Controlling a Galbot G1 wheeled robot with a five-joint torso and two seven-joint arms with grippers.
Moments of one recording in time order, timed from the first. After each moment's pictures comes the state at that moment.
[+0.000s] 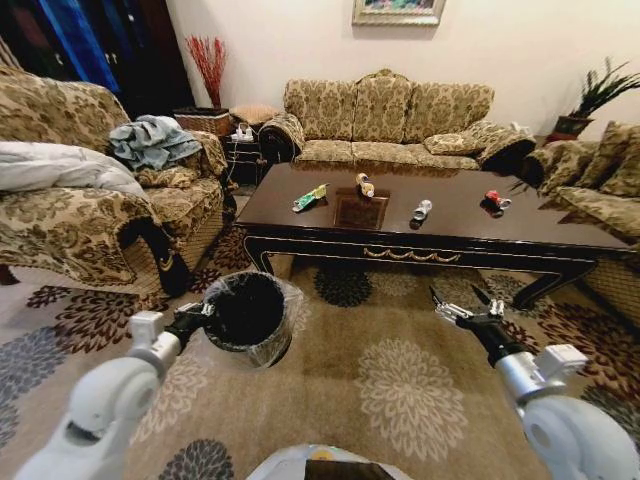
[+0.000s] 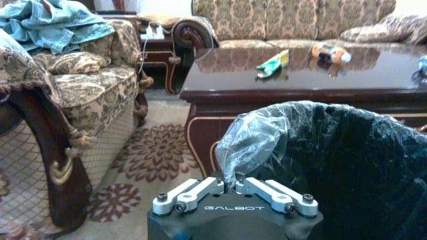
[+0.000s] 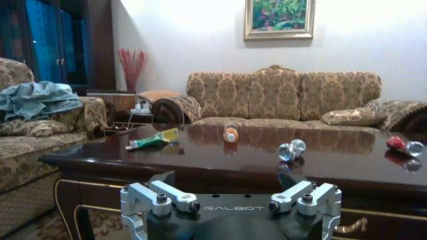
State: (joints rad) left arm 1.60 -1.02 -0.95 -2.40 -0.72 0.69 -0.08; right arm -1.63 1.14 0.93 2.41 0.60 -0.37 -0.08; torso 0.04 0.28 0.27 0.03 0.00
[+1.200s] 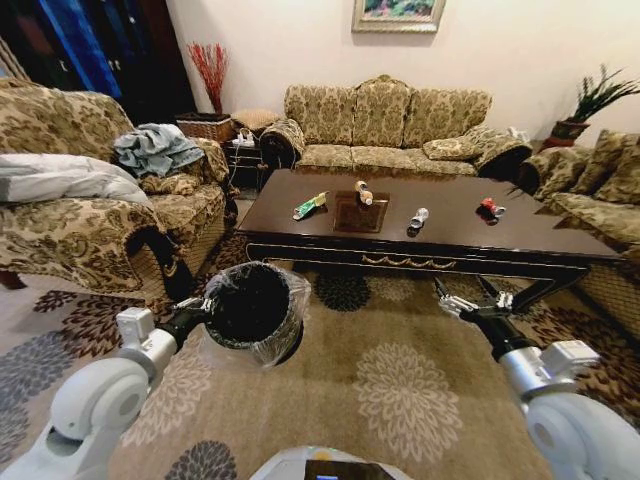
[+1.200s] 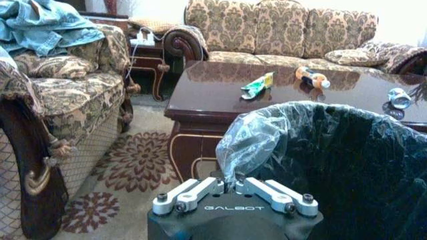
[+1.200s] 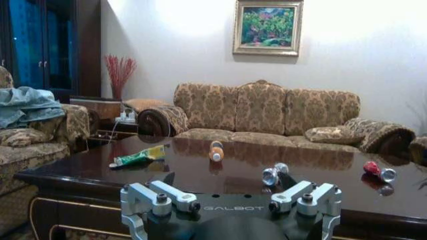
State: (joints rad) left arm 1.60 -1.01 -0.91 -2.41 -0.82 0.67 -0.13; right arm -1.63 1.17 0.92 2.42 0.53 -0.35 -0.04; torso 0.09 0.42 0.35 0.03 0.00
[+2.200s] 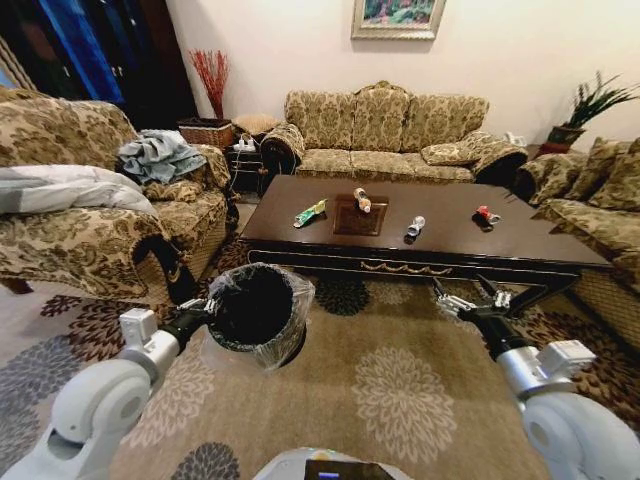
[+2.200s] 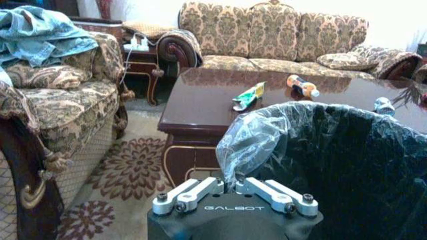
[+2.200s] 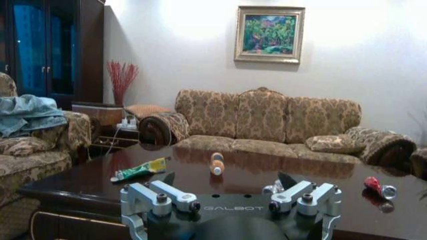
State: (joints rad) left arm 1.60 -1.01 -0.90 -2.43 -0.81 0.67 -0.13; right arm -1.62 1.17 0.92 2.43 0.51 -0.35 -0.05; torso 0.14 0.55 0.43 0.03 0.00
